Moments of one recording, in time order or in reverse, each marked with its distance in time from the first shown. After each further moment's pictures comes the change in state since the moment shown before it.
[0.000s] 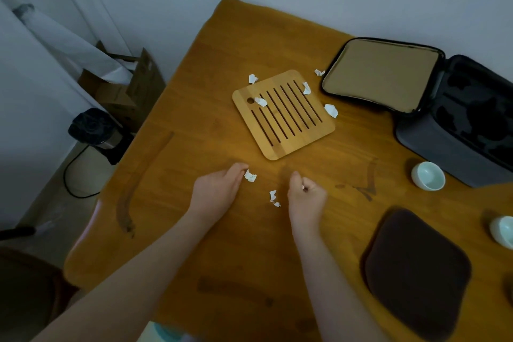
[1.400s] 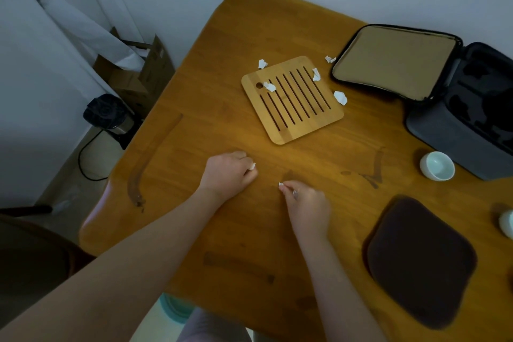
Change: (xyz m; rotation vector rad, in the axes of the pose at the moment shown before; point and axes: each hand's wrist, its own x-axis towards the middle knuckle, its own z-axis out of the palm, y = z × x) left_hand 0.004 0.012 -0.003 0.098 -0.036 0.071; right_hand -0.028 0.004 -0.029 -0.821 -0.211 -0.408
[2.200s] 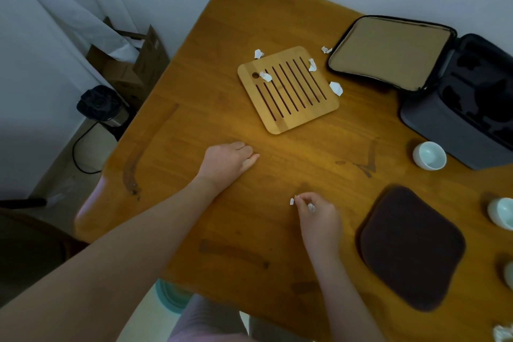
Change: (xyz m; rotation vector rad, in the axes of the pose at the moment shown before) left_hand 0.000 -0.001 0.008 0.047 0.095 0.115; right_hand -0.041 0.029 -0.015 0.086 -0.091 0.272
